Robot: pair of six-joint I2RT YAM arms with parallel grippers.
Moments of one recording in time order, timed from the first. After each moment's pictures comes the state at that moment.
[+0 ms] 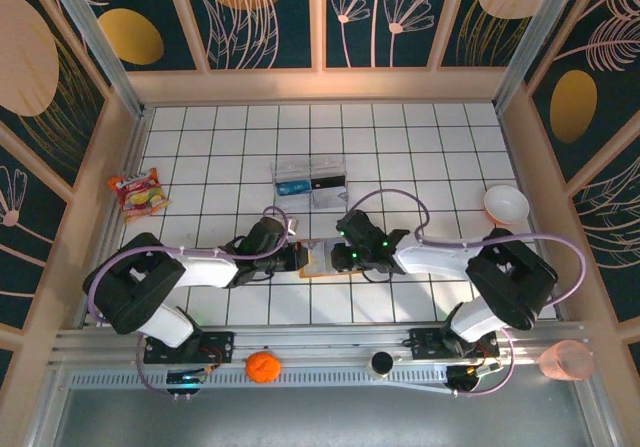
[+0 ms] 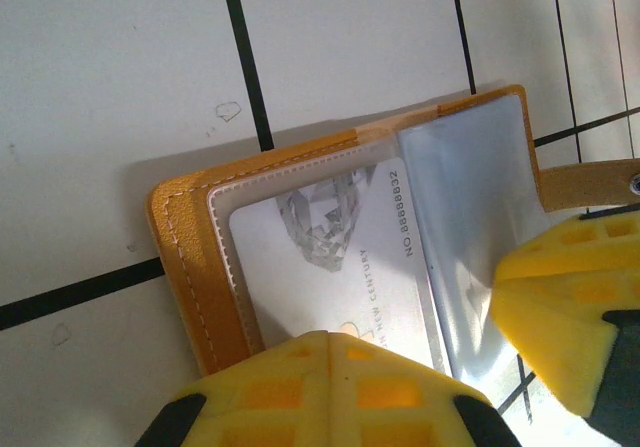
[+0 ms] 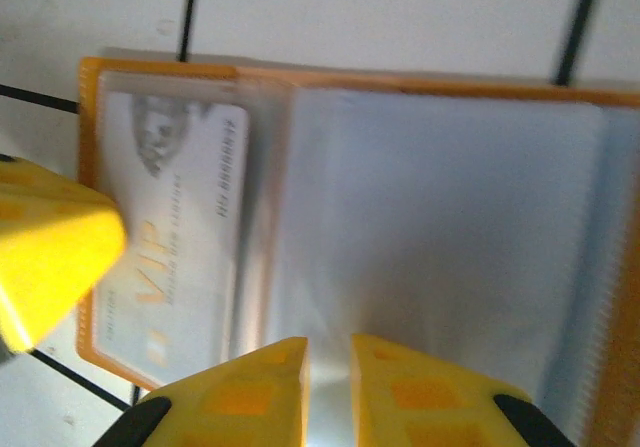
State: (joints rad) left arm -0.77 1.53 0.44 0.33 0.26 -0.79; right arm 0.90 1.48 0.65 -0.19 -0.07 0.71
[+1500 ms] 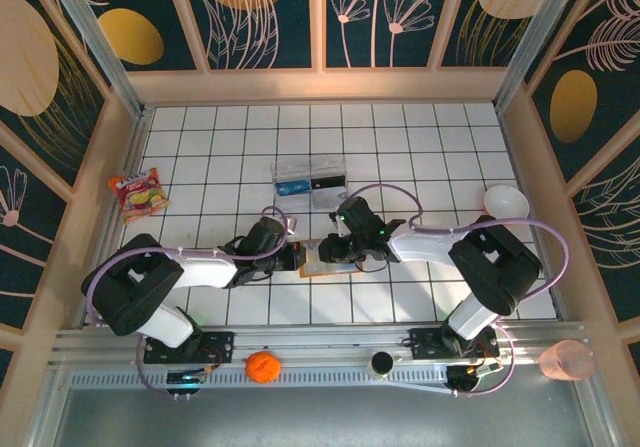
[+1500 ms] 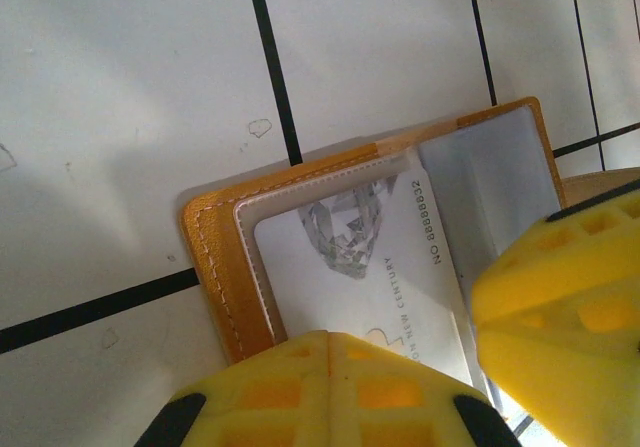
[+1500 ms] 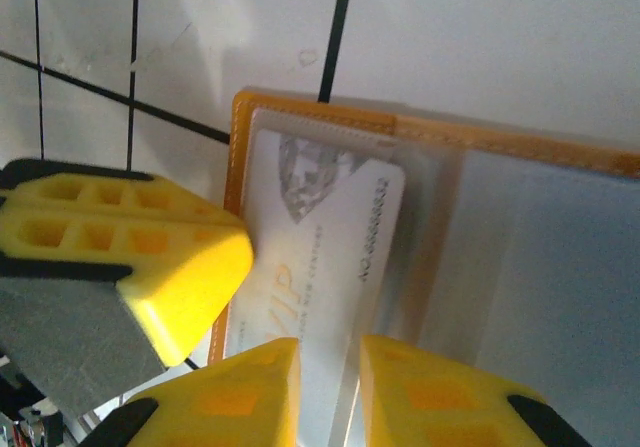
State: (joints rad) left arm -0.77 1.52 0.44 0.31 0.22 -0.77; right arm 0.81 1.60 0.72 -0.06 -0.37 0.72
